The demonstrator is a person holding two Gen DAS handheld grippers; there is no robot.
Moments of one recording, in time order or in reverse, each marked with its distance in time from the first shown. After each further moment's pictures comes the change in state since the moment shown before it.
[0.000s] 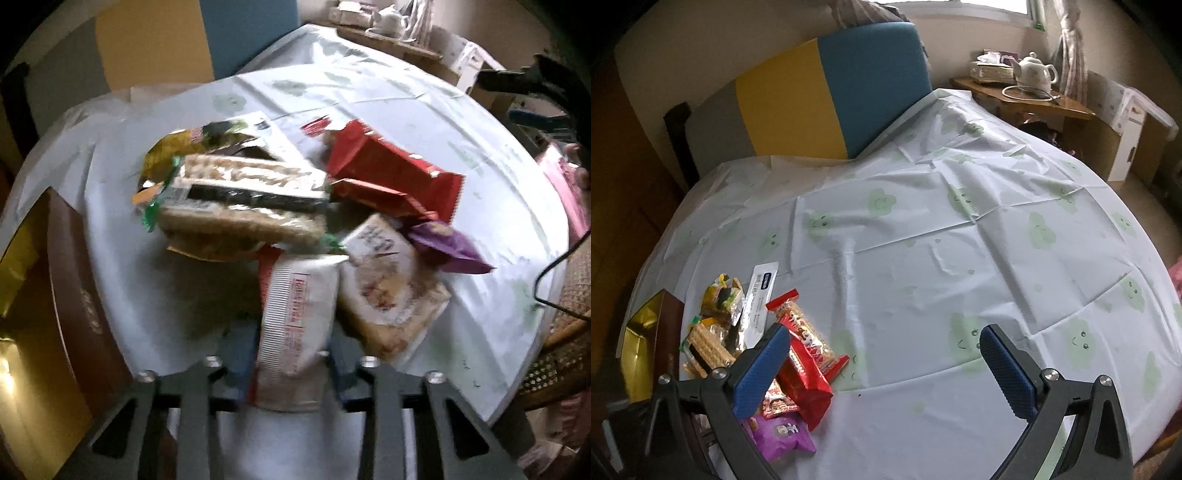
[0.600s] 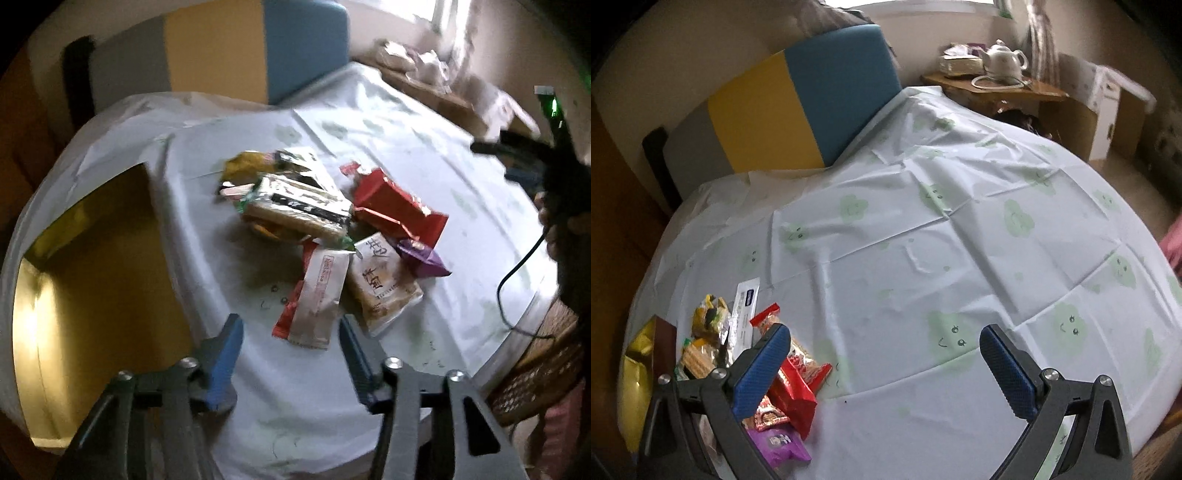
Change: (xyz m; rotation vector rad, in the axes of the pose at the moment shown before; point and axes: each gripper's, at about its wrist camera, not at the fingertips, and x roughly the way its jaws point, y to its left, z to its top) left arm -0.068 0.009 -0.024 -0.146 -0.086 0.082; right arm -0.005 -0.019 -0.001 0.096 -0.017 -0.042
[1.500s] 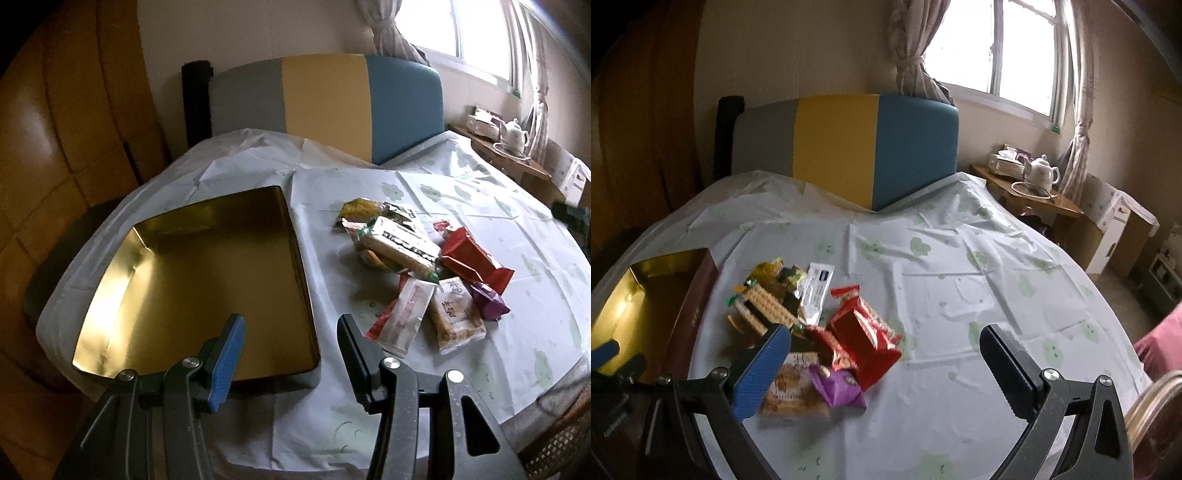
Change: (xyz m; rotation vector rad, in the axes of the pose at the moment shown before) left arm -0.050 0.021 -0.056 -0.263 -0.255 0.337; right arm -0.094 0.113 -0.097 -0.336 -0.273 -0.058
